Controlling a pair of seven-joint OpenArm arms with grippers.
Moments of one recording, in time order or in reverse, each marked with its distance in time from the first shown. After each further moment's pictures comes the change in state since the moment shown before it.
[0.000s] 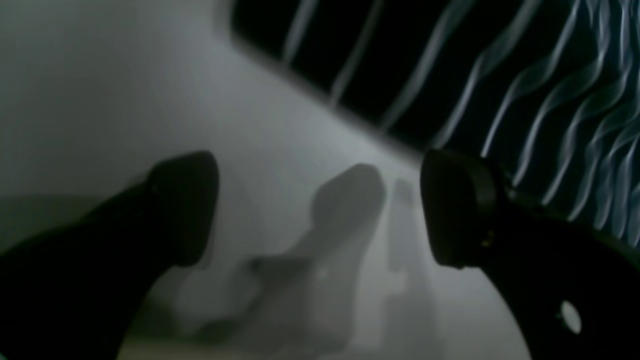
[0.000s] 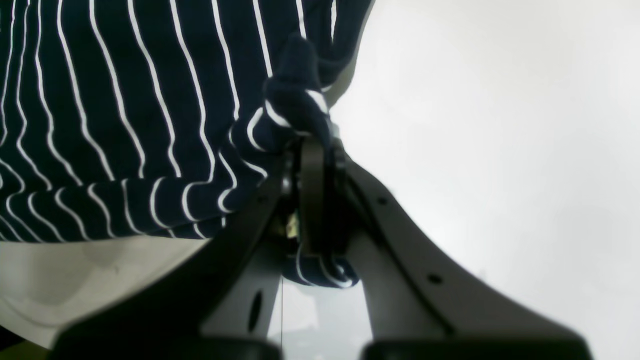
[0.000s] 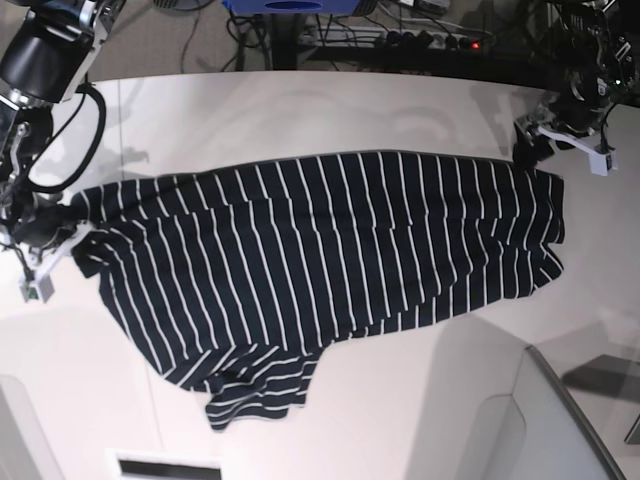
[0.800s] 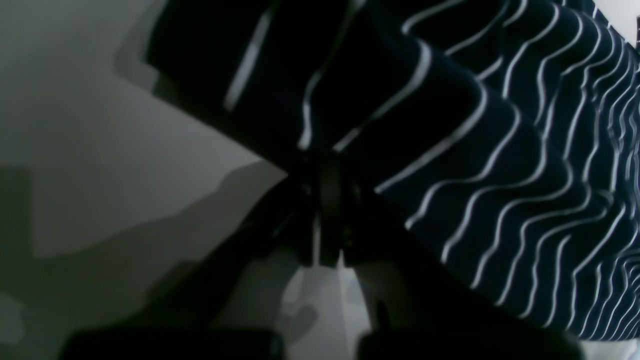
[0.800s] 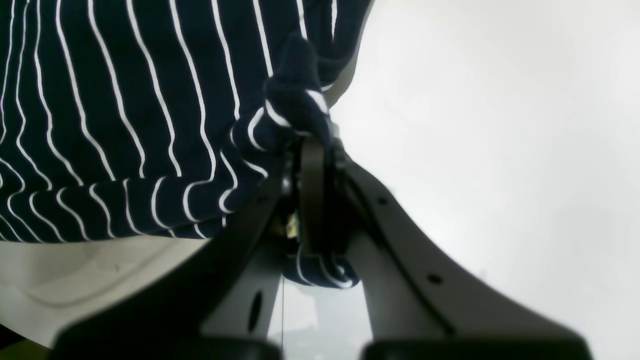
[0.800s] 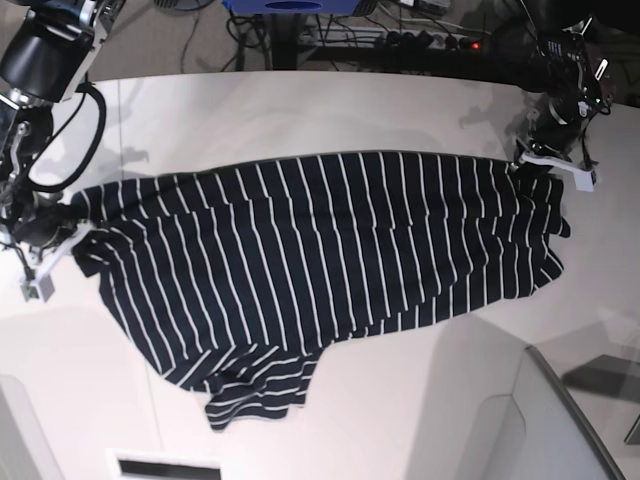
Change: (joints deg) left arm -7.1 5.5 -2.2 -2.1 1.1 0.8 1.7; right arm -0.1 0.0 0.0 0.0 0.0 0.0 0.0
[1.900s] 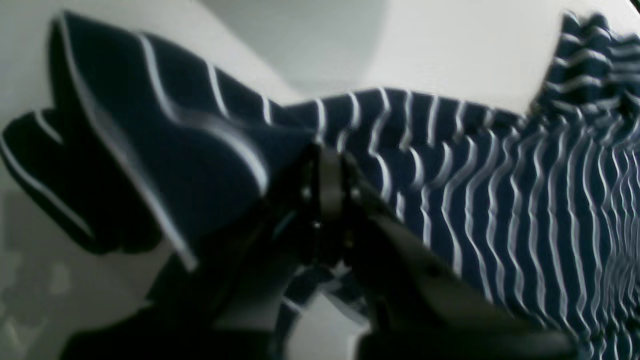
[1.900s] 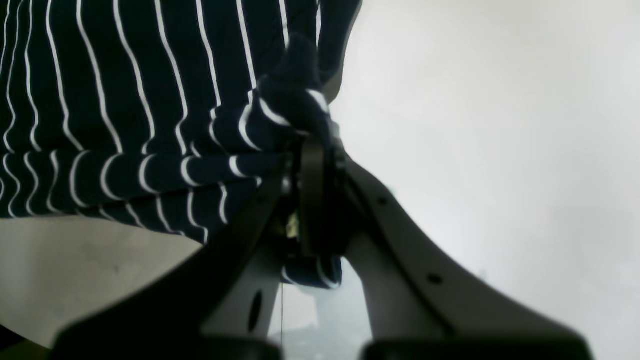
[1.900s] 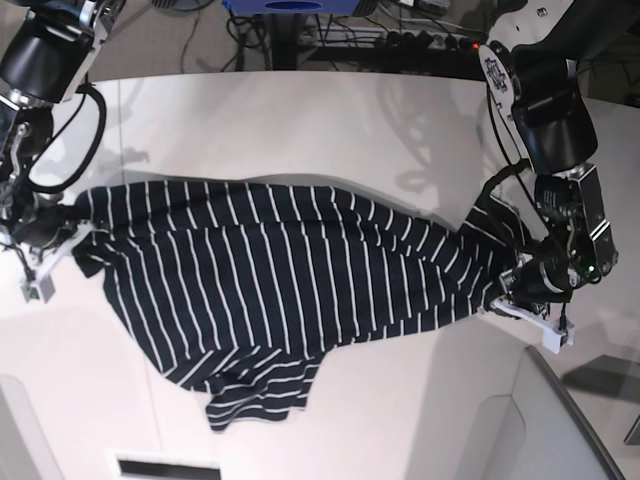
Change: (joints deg) left arm -29.3 1.1 10.3 -2.1 15.3 7.5 16.7; right arm 0.2 -0.1 0.0 0.0 0.0 0.0 -0.2
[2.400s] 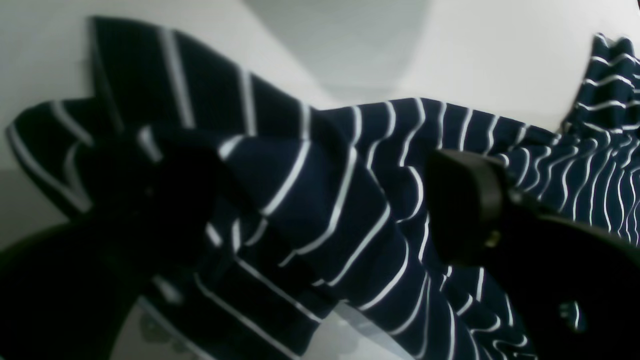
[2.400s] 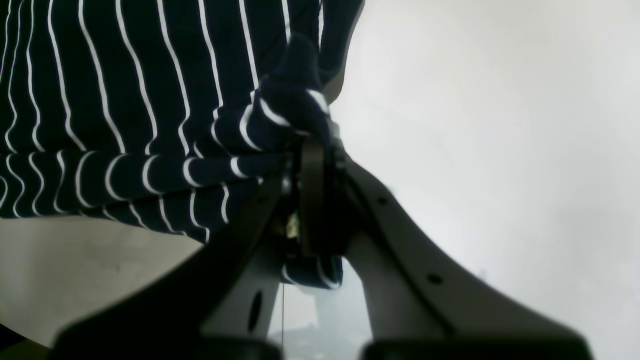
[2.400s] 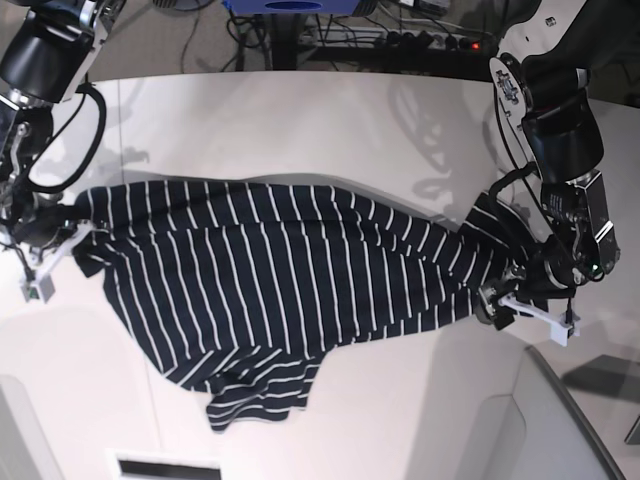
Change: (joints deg) left arm -1.2 -1.5 -1.7 -5.1 0.1 0.0 -2.0; right arm 0.0 0.0 0.0 0.0 0.0 0.0 0.0
